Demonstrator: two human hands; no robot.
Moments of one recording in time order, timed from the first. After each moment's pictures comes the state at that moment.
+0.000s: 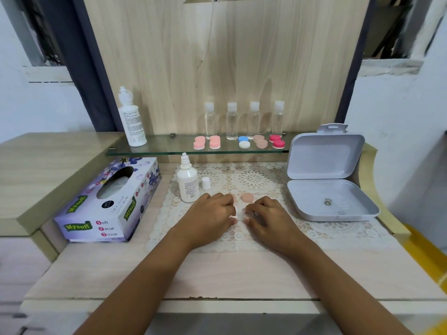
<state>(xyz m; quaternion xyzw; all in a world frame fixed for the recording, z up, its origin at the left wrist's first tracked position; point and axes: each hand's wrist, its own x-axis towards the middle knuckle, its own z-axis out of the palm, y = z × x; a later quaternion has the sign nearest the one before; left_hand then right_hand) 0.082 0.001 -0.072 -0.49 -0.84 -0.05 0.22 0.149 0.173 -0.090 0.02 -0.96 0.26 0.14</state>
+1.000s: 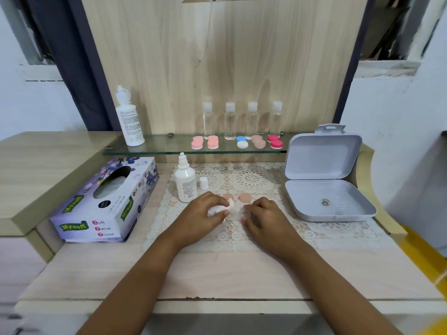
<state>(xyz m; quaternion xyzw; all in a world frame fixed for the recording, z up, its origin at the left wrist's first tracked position) 0.083 -0.011 -0.078 -0.35 -0.85 -0.40 0.04 0.152 0.169 -0.093 0.03 -0.96 0.23 0.18</state>
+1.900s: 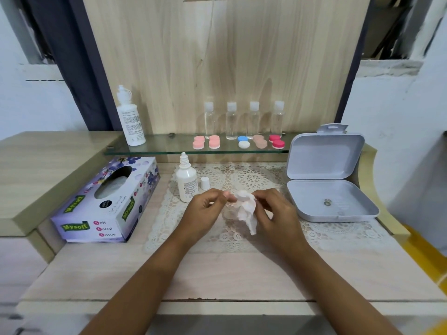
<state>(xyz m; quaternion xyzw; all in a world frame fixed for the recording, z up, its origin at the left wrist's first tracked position) 0.097 0.002 -0.068 -0.29 -0.75 -0.60 0.02 0.150 0.166 -0.091 0.06 -0.85 0.34 0.40</state>
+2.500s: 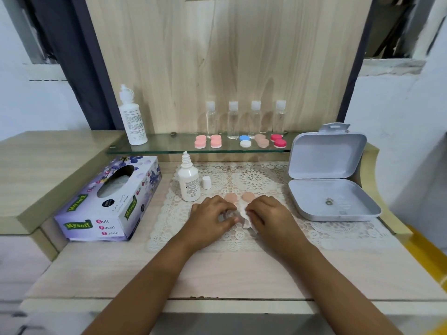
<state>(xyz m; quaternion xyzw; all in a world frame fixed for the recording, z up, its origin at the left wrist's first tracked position) 0.085 0.002 -0.089 -0.33 -0.90 -0.30 0.05 0.150 0.166 -0.091 0.09 -0.92 0.26 0.29</state>
